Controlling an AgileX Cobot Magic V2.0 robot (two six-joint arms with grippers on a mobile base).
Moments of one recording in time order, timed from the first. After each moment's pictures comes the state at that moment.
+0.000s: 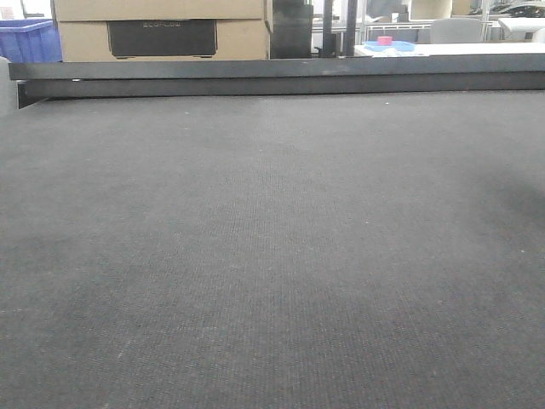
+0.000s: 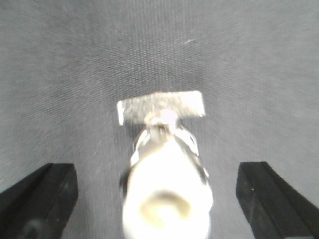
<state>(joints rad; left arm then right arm) 0.20 1.86 -1.52 0.01 1.13 0.23 0.11 1.32 -1.01 0.03 0.78 -0.04</state>
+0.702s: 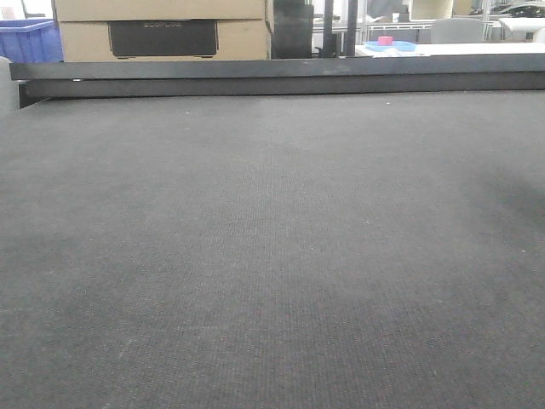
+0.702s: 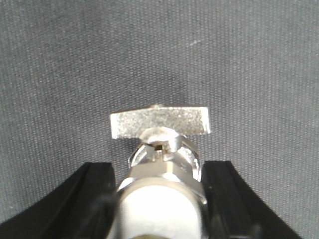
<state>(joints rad) 0.20 1.88 -1.52 0.01 1.12 0.22 0.11 1.32 -1.01 0.03 0.77 -0.04</state>
